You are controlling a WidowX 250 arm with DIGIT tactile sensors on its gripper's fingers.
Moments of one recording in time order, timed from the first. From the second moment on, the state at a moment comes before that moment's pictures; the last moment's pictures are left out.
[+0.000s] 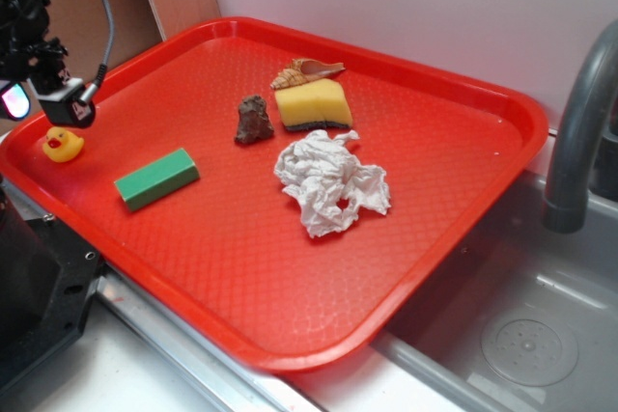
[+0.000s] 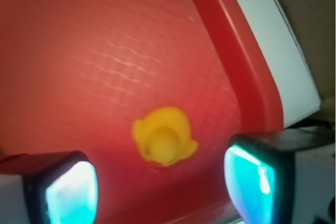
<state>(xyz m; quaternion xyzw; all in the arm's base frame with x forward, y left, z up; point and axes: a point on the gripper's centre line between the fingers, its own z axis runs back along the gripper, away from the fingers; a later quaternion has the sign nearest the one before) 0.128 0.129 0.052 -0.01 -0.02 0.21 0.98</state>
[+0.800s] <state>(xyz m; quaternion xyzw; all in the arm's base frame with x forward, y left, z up) 0.124 0.124 0.014 0.02 0.03 0.16 0.99</state>
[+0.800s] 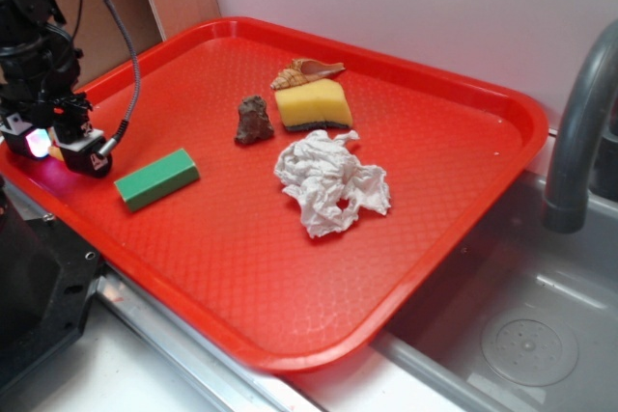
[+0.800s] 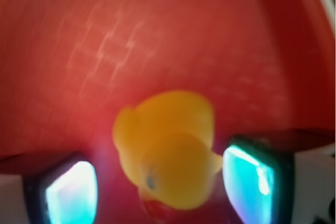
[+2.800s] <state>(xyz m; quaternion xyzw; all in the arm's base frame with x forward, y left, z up) 0.154 0.039 0.143 0.00 -0.02 0.02 1.00</state>
